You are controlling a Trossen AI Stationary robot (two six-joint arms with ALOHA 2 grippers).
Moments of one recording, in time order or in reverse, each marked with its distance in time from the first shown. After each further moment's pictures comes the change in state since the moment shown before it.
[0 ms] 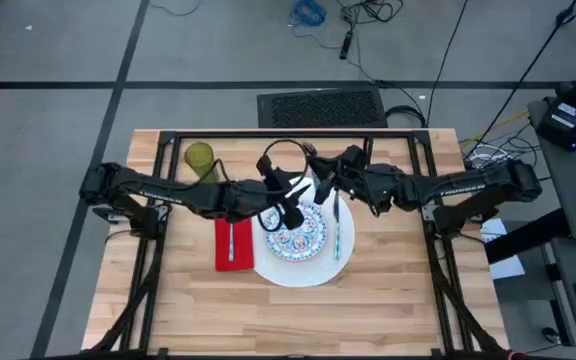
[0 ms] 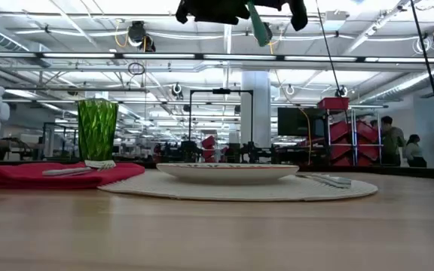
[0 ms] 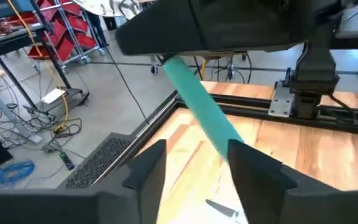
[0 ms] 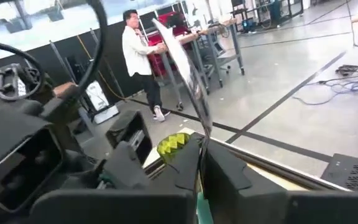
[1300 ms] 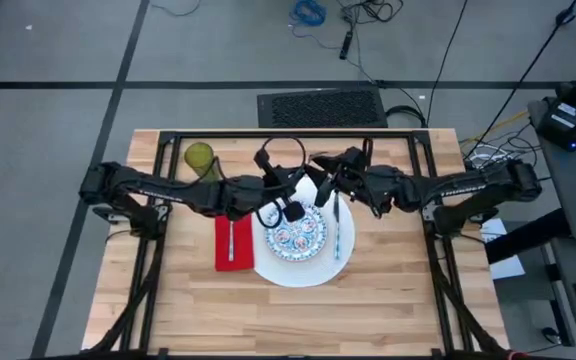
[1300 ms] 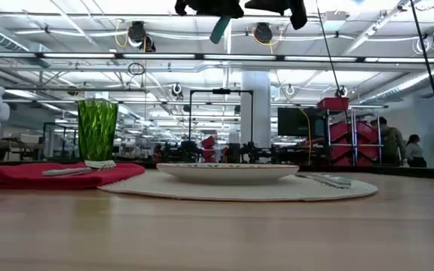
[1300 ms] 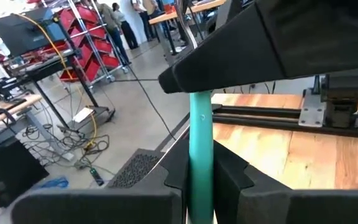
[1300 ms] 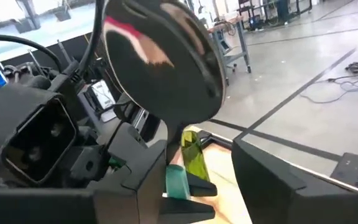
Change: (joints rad) left arm 0.002 0.005 -0.002 0.107 -0.062 0.148; right arm 0.000 0.002 0.002 -0.002 -0.012 0.008
